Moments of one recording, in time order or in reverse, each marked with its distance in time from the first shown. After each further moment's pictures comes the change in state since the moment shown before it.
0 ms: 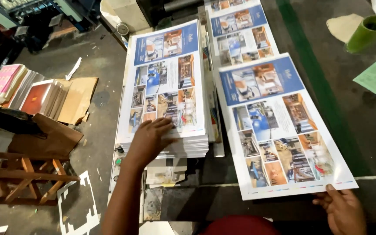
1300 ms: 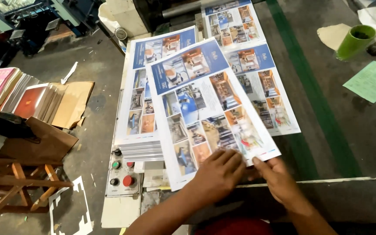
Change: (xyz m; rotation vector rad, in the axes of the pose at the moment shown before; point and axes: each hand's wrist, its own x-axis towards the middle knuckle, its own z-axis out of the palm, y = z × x) left_hand 0.000 0.183 0.011 -0.124 0.233 0.505; right_hand -0.044 -0.067 0.188 0.054 -0.661 -0.133
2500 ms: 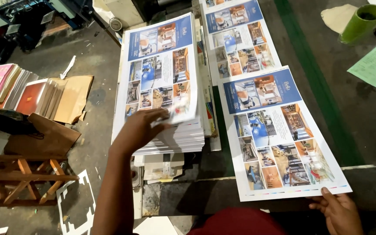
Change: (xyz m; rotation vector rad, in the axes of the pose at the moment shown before) left_hand -0.048 -0.155 -0.079 -0.168 -0.164 -0.527; right_hand -0.122 0.074 -0.186 -0.043 0.690 0.309
